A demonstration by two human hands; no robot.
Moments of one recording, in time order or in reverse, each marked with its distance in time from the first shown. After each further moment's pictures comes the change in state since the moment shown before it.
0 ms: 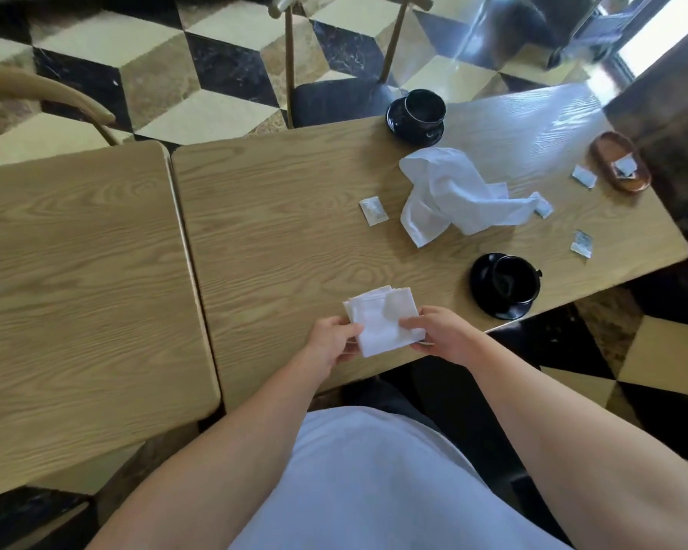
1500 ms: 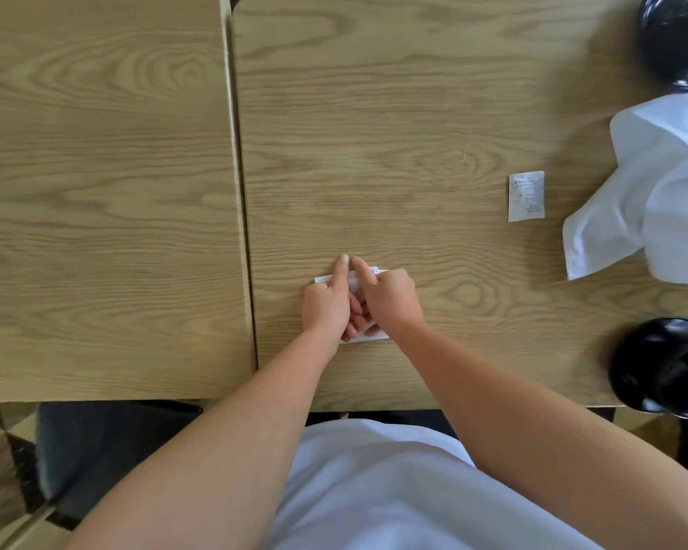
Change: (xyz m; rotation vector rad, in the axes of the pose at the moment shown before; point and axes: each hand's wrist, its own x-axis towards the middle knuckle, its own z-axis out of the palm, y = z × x) left_hand 0.089 0.042 -0.095 -0.077 0.552 -0.288; right_hand 0.136 -0.068 0.200 -0.523 0.015 0.017
